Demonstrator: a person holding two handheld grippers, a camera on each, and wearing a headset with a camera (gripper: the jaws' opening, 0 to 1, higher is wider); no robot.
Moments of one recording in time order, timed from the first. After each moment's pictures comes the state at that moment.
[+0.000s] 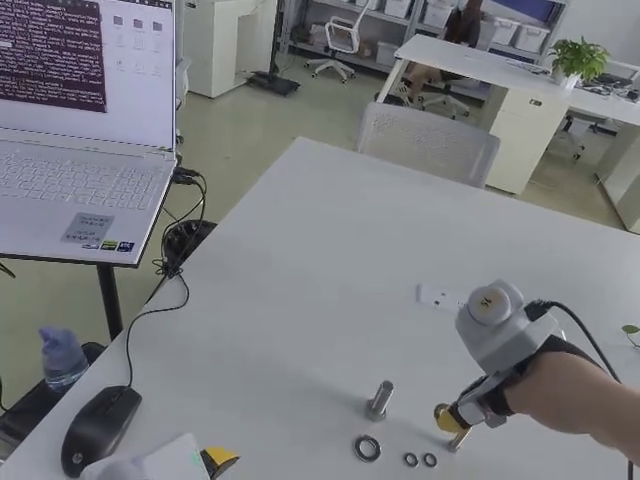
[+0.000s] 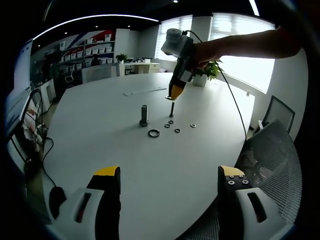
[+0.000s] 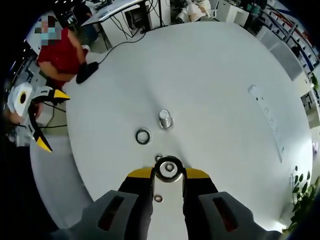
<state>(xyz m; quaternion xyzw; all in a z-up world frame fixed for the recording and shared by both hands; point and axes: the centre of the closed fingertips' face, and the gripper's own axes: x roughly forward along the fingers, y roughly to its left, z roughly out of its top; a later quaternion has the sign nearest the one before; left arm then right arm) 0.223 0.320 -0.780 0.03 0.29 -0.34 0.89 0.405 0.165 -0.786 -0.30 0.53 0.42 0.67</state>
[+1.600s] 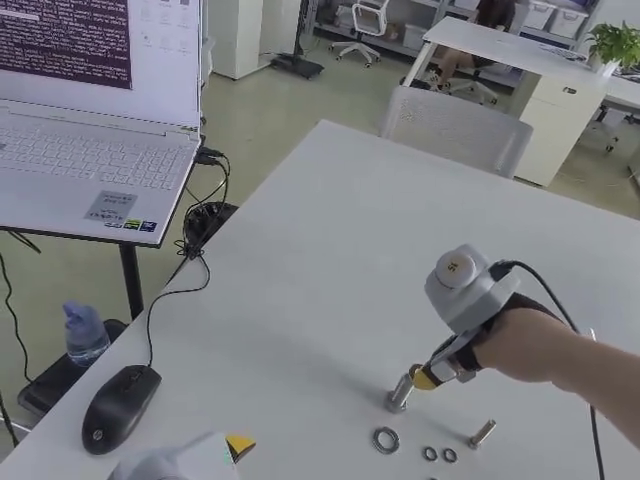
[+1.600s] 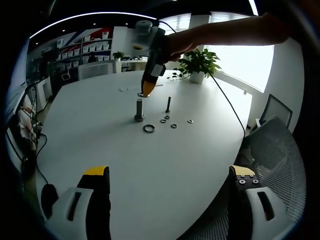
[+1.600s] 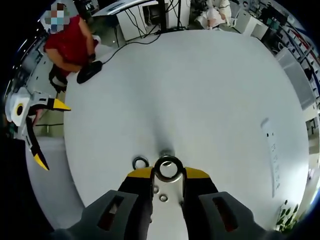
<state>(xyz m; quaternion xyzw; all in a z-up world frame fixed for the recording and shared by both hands) 0.221 0.314 -0.798 0.03 0.30 -0.35 0.89 0.433 0.232 -0.800 -0.35 0.50 0.47 0.64</state>
